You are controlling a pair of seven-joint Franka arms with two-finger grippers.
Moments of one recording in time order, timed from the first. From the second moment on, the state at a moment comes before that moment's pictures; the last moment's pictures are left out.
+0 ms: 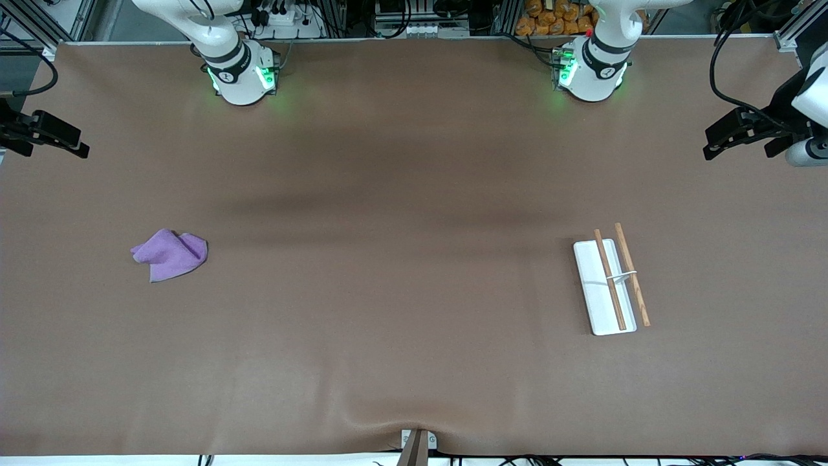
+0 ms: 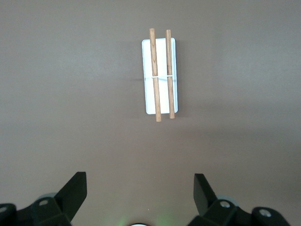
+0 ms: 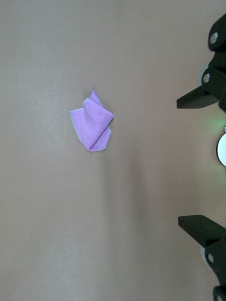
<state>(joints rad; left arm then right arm) 0.02 -0.03 -0.10 -1.53 0.00 1.48 -0.11 0.00 -0.04 -0.08 -1.56 0.02 1.43 -0.02</state>
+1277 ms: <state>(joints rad) 0.02 -0.02 -0.10 -1.53 0.00 1.48 -0.11 -0.17 0.25 -0.10 -1.61 -0.02 1.69 -0.19</state>
